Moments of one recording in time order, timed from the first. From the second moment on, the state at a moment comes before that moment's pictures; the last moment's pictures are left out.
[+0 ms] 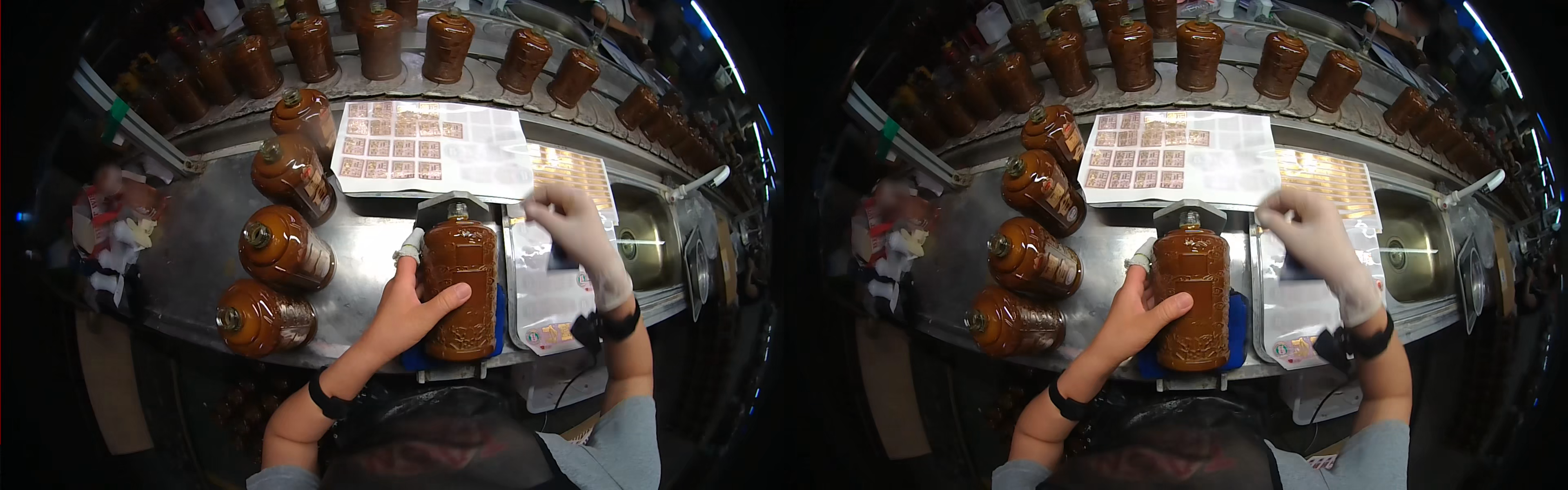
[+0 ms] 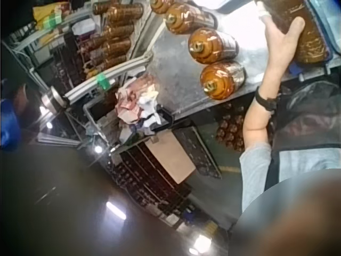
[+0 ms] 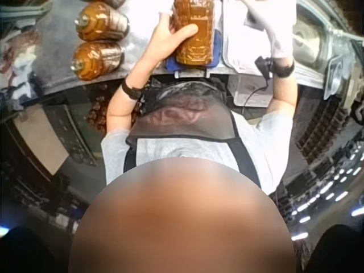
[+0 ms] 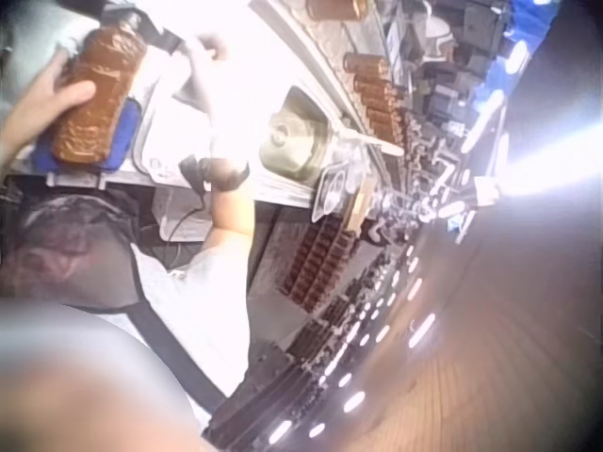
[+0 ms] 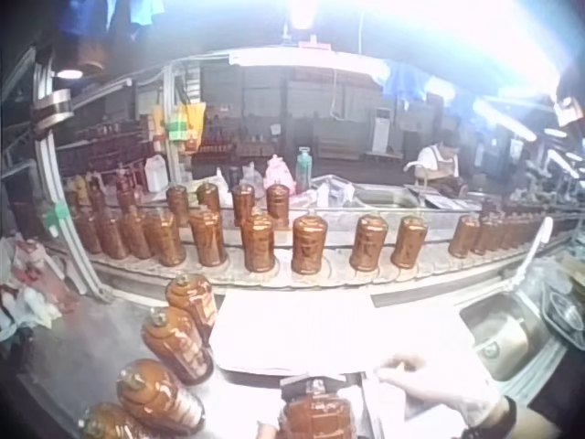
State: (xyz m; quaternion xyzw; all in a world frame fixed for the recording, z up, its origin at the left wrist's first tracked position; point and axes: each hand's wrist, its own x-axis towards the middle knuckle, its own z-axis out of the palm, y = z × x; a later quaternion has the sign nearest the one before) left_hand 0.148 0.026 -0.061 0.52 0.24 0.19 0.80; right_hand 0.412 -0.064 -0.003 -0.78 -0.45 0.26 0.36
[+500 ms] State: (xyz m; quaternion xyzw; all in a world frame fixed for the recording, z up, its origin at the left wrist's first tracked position) left_hand 0.147 0.025 -0.075 0.57 0.27 0.20 0.75; right_hand 0.497 0.140 -0.044 -0.89 -0.45 0.07 0.02
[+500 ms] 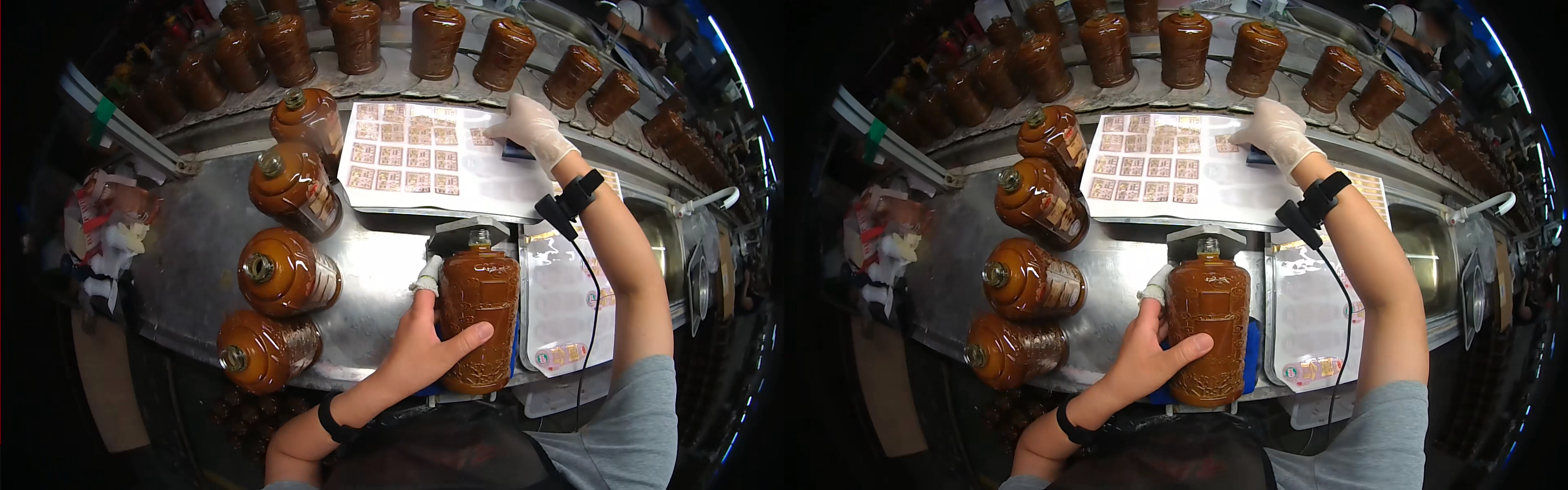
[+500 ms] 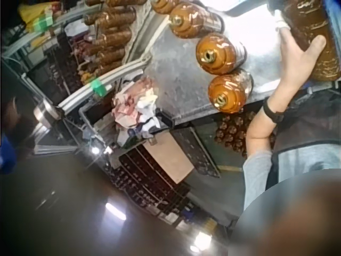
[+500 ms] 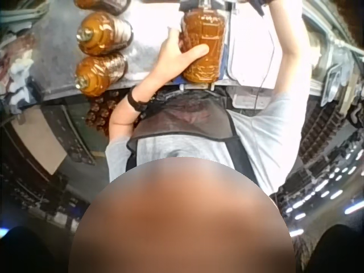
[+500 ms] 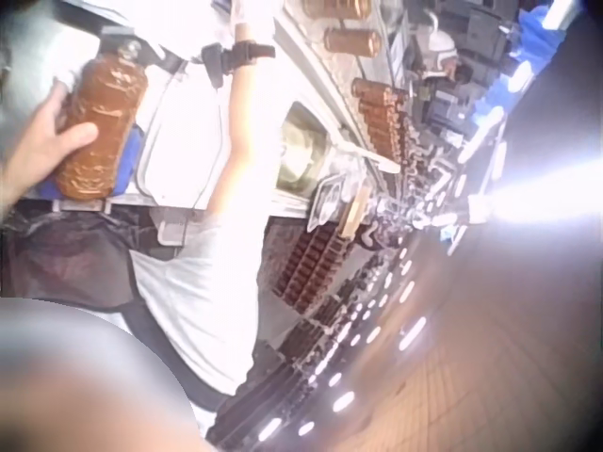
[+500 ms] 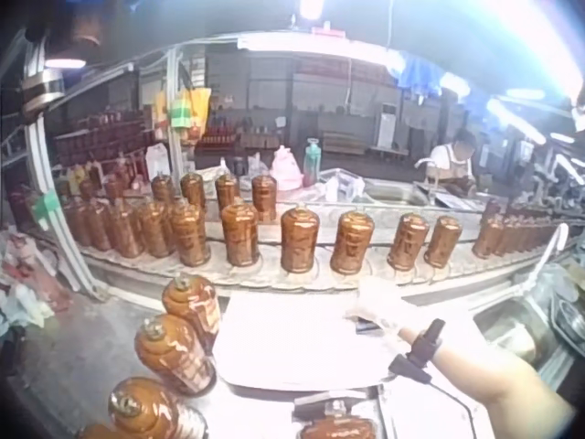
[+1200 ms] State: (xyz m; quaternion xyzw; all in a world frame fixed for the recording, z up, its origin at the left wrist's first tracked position) left_hand 0.148 0.027 -0.075 0.58 0.28 0.20 0.74; right_hand 0.544 0.150 -0.072 -0.81 -0.56 0.12 0.13
